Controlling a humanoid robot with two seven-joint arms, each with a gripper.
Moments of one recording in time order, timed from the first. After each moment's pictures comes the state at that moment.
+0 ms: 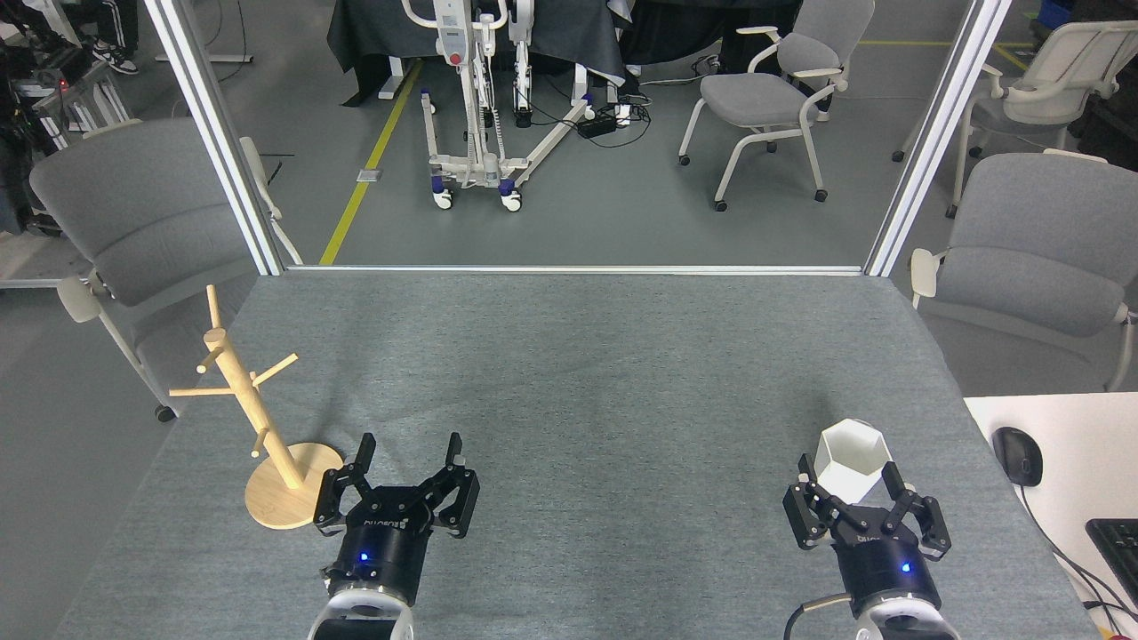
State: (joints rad) left arm -0.03 -0.12 -0.06 -1.65 -1.56 0.03 -0.01; right arm -0.03 0.07 -0.23 -1.55 1.51 -0.17 0.09
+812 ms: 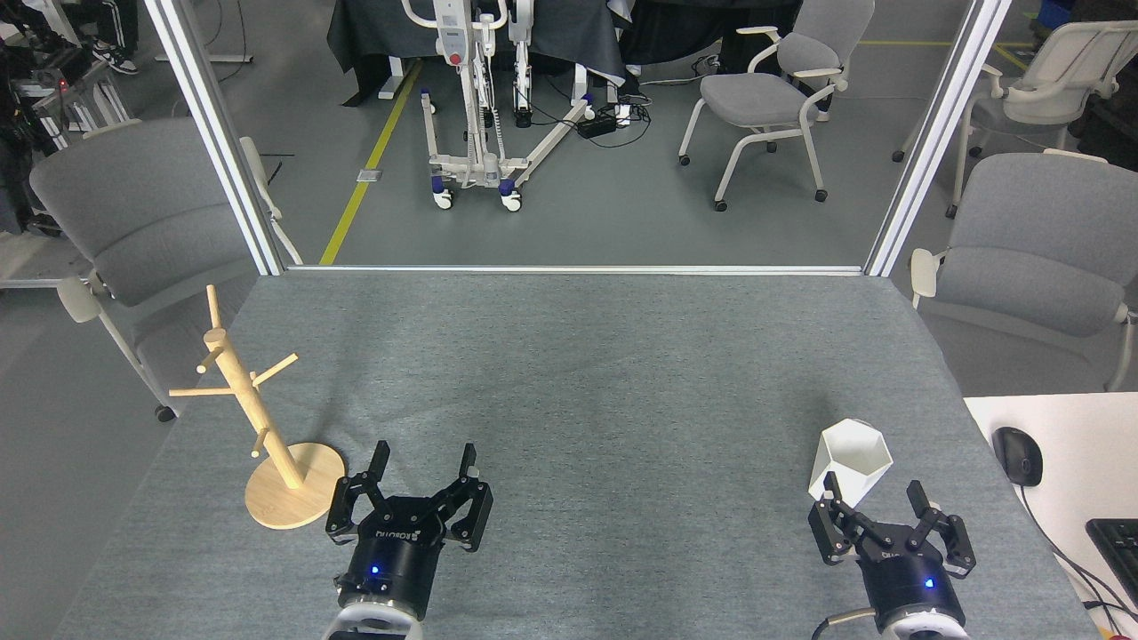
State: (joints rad) left arm 0.00 -0.12 -0.10 -1.67 -1.56 0.02 0.01; right arm -0.04 0.02 -0.27 -1.43 1.51 -0.18 0.01
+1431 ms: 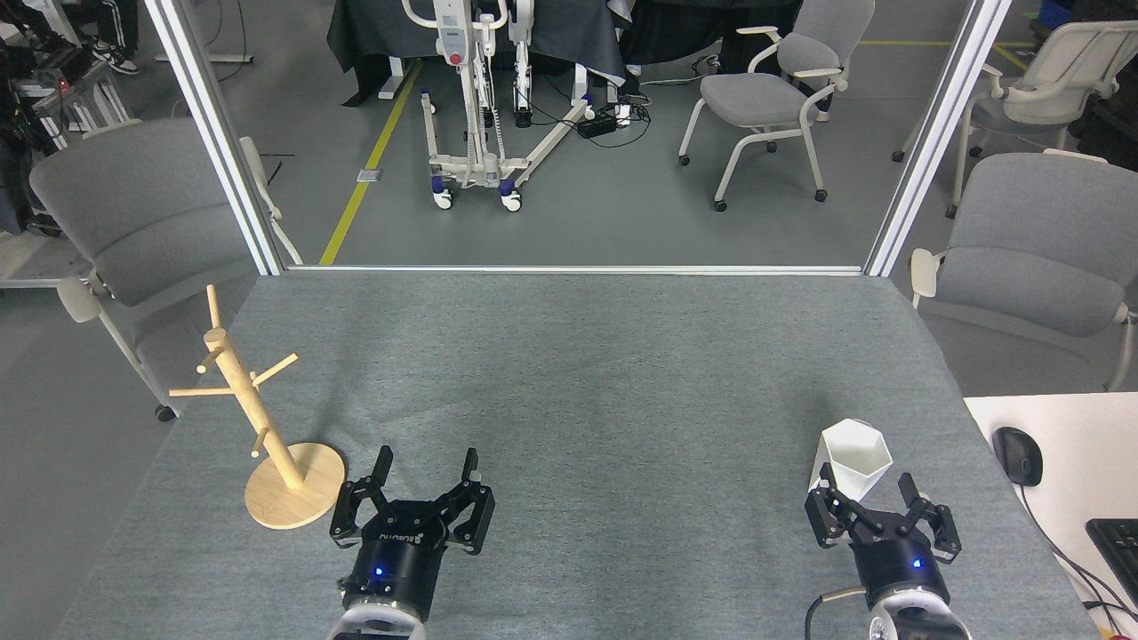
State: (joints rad) left arm -0.01 -0.12 -0.10 -1.64 -1.56 0.02 0.02; right arm -0.16 -0.01 -0.28 -1.20 1.52 -0.17 -0.06
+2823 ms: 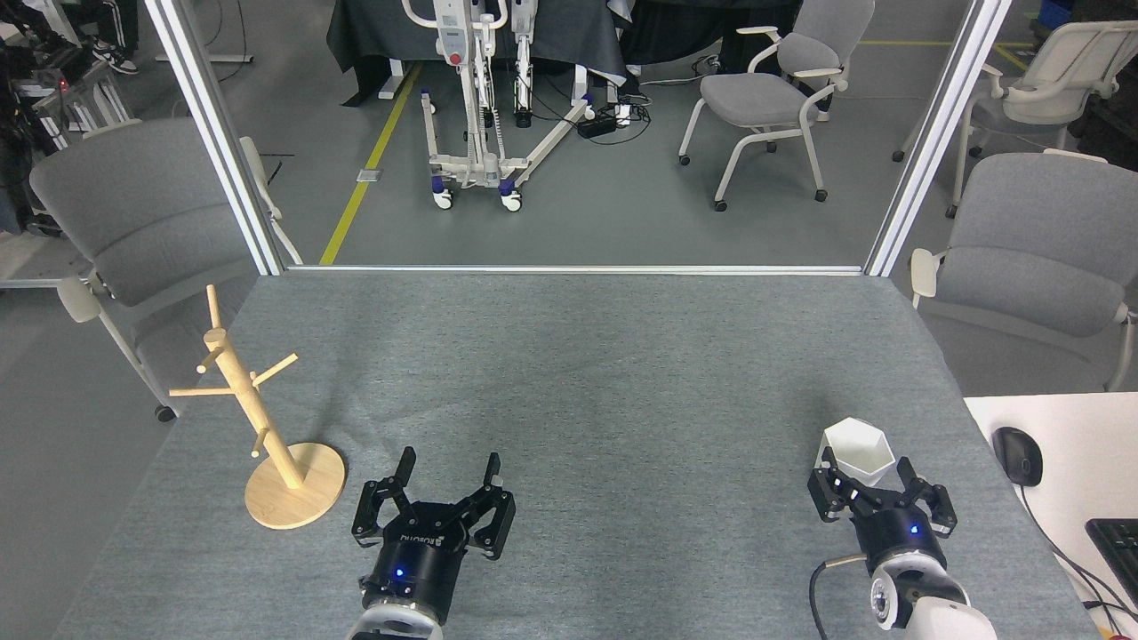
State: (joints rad) left arm -0.01 -0.12 -0.15 -1.62 -1.56 0.03 0.02; right arm -0.31 -0.06 -0.27 -0.97 1.52 -0.17 -0.06
